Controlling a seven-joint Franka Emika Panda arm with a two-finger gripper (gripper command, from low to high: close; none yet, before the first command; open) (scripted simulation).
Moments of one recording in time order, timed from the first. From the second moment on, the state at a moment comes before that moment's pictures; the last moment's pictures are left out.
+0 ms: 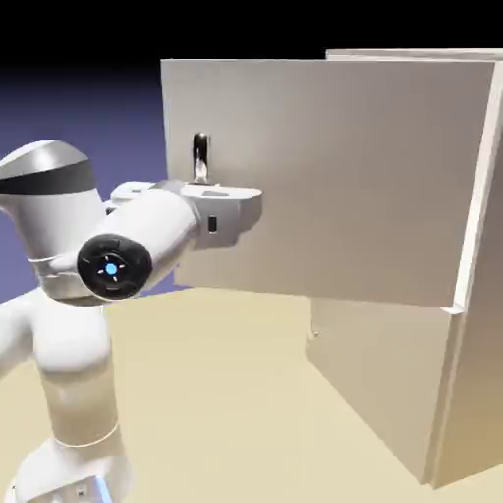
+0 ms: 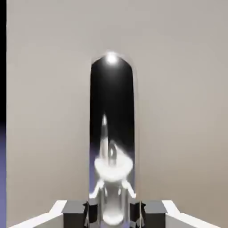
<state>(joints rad) 0.04 -1.60 -0.87 -2.77 0.58 1.83 -0.50</state>
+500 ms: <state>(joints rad) 0.44 -1.51 -1.14 -2.22 0.40 1.32 -0.47</state>
